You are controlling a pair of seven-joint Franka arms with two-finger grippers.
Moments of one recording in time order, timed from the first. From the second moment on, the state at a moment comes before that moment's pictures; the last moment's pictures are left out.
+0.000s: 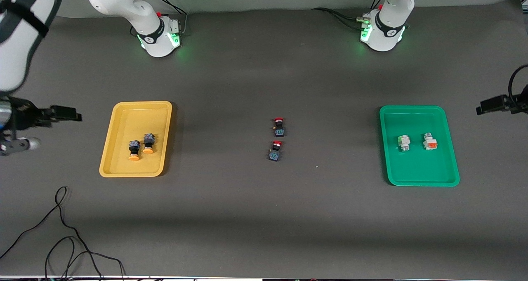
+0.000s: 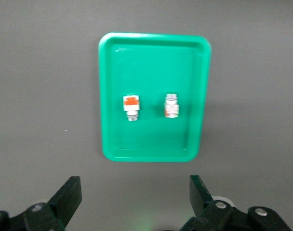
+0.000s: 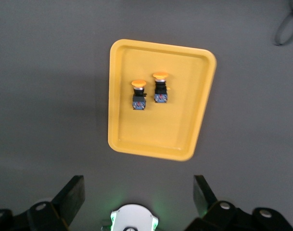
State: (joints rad) left arm 0.46 0.06 -0.30 -1.67 -0.02 1.59 0.15; right arm 0.84 0.52 -1.26 -1.29 0.42 1.23 -0.43
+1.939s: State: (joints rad) left arm -0.06 0.00 0.02 -1.61 -0.01 1.53 -0.01; right arm 0.01 0.08 -0.12 -1.46 0.02 1.41 -0.04
